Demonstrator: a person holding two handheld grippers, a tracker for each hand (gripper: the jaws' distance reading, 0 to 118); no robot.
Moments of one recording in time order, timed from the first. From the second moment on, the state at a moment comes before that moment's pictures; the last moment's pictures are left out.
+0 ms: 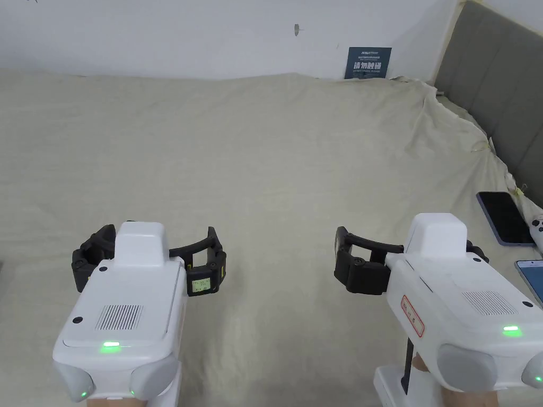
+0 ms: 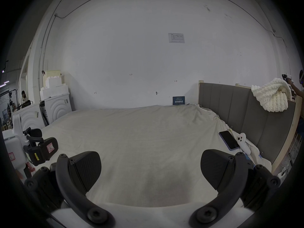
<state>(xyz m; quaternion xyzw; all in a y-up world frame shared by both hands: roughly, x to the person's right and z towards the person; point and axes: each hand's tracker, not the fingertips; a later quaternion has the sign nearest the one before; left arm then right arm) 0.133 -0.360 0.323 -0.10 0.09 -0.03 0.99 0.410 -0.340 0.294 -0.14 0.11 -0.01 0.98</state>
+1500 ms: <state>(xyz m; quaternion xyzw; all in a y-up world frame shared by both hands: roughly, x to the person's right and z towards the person) 0.137 -0.358 0.320 -0.10 0.09 -0.04 0.99 0.411 -0.337 0.293 -0.13 0.11 0.00 0.98</state>
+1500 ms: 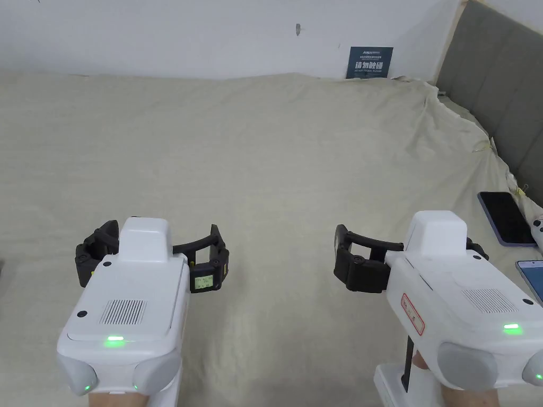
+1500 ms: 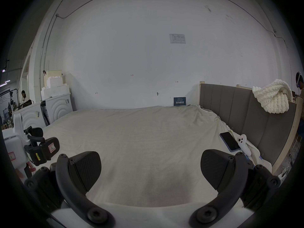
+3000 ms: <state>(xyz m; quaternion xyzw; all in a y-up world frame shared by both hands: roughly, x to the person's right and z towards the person) 0.145 -0.445 0.286 -0.35 0.06 0.06 0.93 0.369 -0.412 0.201 -0.55 0.04 0.00 0.83</state>
